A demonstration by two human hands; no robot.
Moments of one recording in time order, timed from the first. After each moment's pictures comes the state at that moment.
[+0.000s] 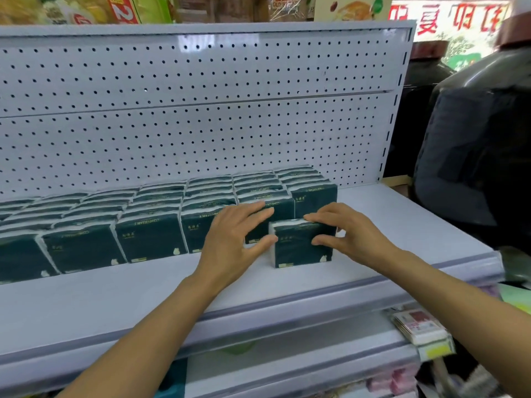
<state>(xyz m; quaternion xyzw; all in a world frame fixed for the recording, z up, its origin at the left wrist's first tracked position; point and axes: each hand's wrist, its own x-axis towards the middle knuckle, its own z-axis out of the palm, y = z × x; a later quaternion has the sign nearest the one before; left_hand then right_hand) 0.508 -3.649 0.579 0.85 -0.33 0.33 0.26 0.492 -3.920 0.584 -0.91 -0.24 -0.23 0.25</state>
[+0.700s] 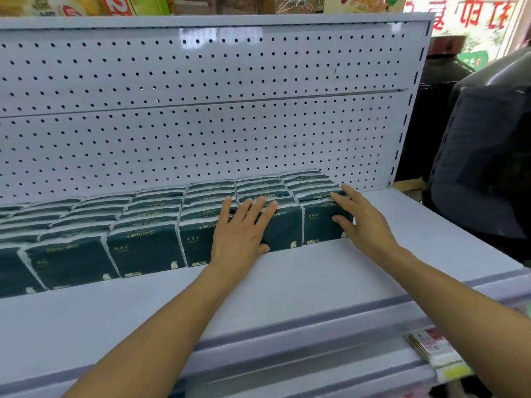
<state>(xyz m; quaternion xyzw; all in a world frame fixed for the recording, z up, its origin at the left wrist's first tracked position) 0.564 -3.665 0.579 0.94 -0.20 0.24 -0.11 0.555 -3.930 0.575 -0.93 -0.04 -0.27 0.25</state>
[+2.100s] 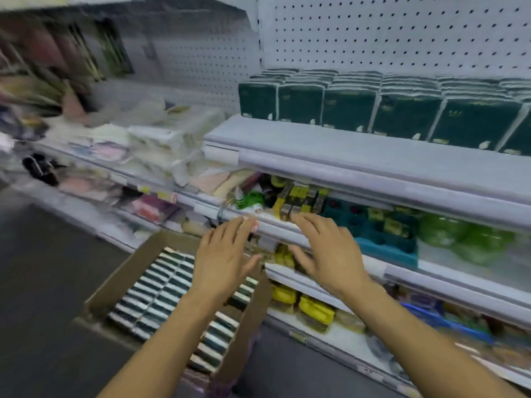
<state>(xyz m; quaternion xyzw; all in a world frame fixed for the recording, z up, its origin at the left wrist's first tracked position) 0.157 -3.220 0.448 0.97 0.09 0.20 -0.03 0.268 -3.414 0.457 -0.88 -0.42 -0.17 0.14</state>
